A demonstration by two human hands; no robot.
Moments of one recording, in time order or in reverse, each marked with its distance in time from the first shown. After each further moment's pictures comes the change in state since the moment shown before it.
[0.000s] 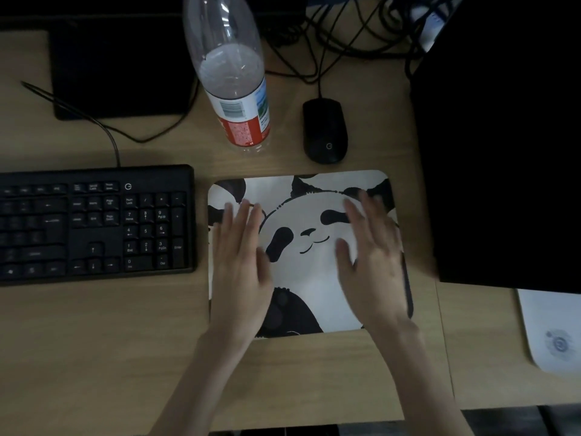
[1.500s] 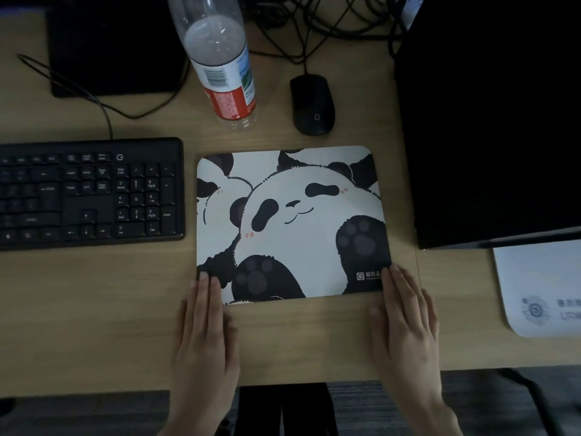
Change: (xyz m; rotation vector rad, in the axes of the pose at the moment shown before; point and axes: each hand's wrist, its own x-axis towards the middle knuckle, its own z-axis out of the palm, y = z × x) left_hand -0.123 -0.021 -0.017 0.313 -0.126 -0.068; right_hand -0.119 0.075 -0.019 -0.185 -0.009 0.006
